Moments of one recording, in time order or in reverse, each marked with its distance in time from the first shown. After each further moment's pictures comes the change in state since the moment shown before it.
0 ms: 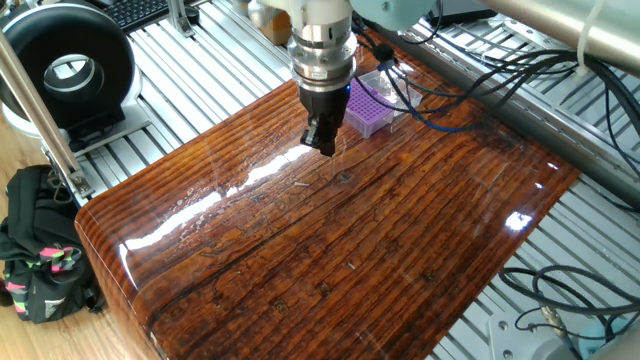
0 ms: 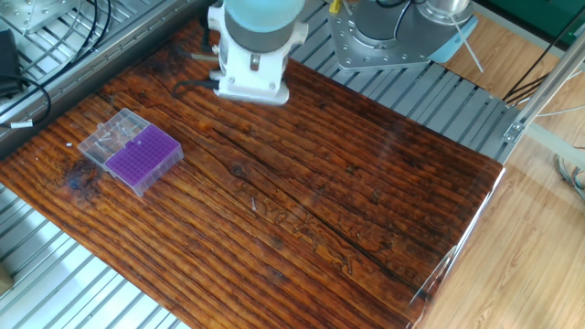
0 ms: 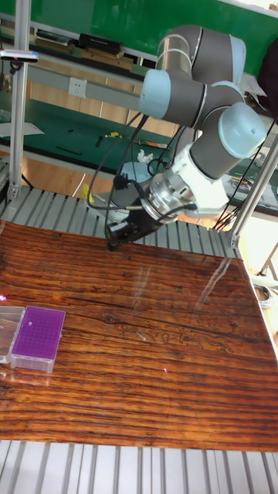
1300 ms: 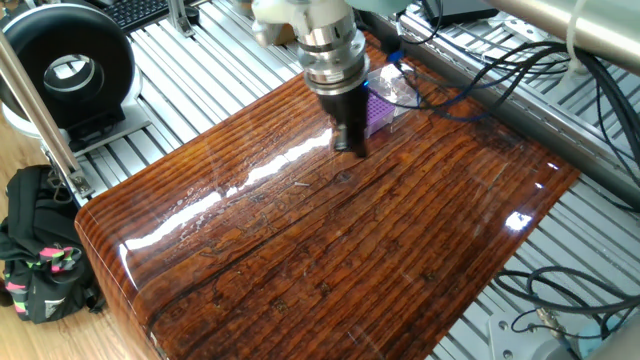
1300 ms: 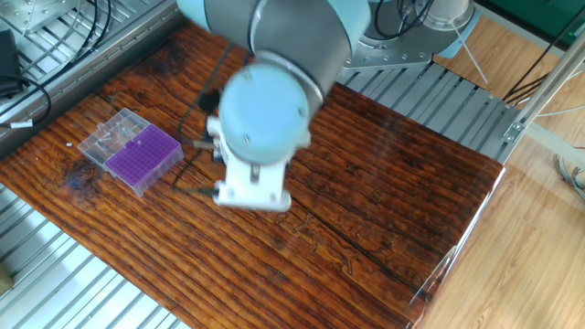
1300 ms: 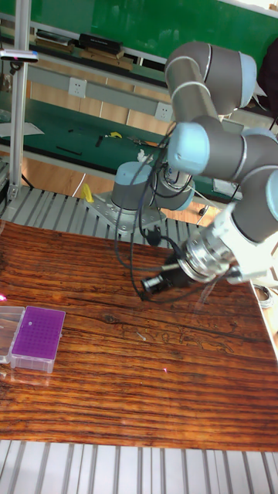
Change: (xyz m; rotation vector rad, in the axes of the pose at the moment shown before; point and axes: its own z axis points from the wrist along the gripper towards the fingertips) arm -0.145 0.030 -0.014 -0.068 -0.033 0.035
